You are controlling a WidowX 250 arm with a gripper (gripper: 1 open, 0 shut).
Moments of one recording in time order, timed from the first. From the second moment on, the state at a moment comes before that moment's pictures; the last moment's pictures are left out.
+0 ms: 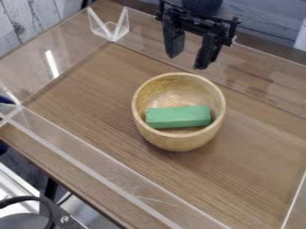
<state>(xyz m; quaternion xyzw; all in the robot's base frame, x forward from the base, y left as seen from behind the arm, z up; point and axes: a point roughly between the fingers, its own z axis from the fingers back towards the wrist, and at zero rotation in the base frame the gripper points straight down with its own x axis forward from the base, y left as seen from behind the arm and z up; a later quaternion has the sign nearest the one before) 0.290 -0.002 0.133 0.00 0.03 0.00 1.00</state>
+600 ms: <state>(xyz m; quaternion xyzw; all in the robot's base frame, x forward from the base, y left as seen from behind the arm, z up) 0.274 -0.002 0.075 0.00 0.07 -0.05 1.00</state>
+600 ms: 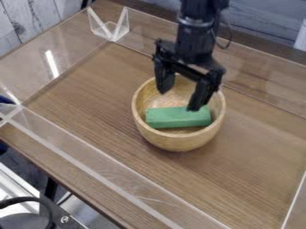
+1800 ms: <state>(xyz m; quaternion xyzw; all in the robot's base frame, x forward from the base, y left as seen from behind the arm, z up) 0.284 -0.006 0.024 0.01 0.07 -0.14 0.99</state>
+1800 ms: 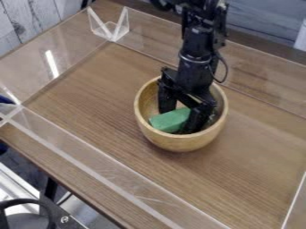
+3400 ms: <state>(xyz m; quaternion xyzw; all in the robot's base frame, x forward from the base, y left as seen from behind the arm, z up) 0.289 -0.006 0.019 -0.01 0.05 -0.14 0.99</state>
